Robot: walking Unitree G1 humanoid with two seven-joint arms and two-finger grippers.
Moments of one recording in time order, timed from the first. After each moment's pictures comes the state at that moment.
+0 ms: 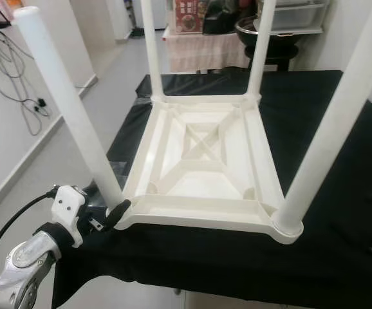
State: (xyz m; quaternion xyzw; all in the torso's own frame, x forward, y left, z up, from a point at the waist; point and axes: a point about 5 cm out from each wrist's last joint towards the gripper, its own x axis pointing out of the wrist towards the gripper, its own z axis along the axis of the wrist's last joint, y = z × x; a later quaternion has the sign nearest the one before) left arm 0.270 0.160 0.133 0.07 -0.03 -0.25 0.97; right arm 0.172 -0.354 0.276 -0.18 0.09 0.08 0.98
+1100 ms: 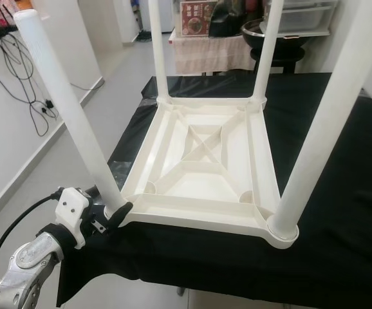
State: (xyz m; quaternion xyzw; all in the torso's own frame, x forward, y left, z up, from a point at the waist) left arm 0.269 0.157 0.127 0.07 -0.02 -0.25 0.97; right arm 0.147 -0.330 0.270 -0.14 0.10 0.27 0.95
